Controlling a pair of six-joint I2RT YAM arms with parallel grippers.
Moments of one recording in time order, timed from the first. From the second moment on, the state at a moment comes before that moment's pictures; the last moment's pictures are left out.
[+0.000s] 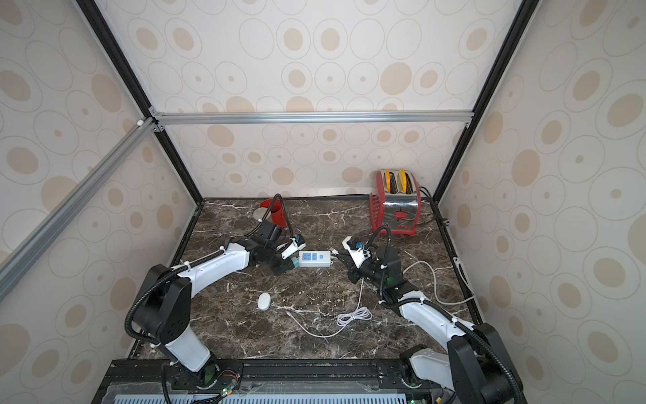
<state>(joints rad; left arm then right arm) -0.52 1.68 1.16 -0.54 0.19 0.42 0.38 1.19 0.52 0.38 -0.47 -0.16</state>
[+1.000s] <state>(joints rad) -0.62 1.72 0.97 -0.32 0.07 0.04 0.37 1.17 0.52 0.36 -0.42 -0.14</state>
